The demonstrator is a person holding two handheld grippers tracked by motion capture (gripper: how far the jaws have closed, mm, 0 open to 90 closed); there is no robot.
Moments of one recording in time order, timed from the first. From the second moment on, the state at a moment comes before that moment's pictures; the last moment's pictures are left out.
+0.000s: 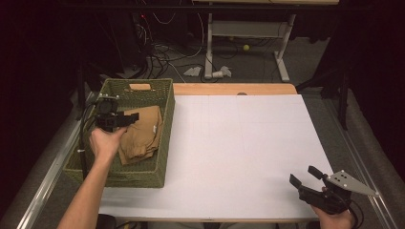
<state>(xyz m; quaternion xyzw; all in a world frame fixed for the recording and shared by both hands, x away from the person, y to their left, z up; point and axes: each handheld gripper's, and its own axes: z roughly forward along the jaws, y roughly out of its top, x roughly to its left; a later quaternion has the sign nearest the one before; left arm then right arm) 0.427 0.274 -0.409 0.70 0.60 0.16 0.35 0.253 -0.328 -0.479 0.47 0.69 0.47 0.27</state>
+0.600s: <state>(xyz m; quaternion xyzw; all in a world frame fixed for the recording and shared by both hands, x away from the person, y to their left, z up) 0.413 0.274 -0.398 0.70 0.58 0.18 0.37 0.253 -0.328 -0.479 0.47 0.69 0.47 0.27</state>
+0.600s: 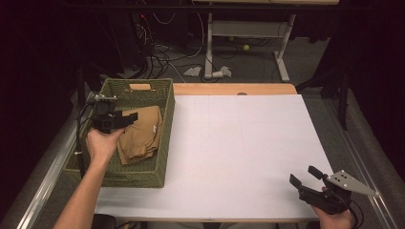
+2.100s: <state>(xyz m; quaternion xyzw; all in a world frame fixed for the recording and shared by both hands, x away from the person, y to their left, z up) 0.371 0.265 -0.377 0.73 0.53 0.19 0.40 0.253 -0.328 -0.479 0.48 0.69 0.47 0.27</state>
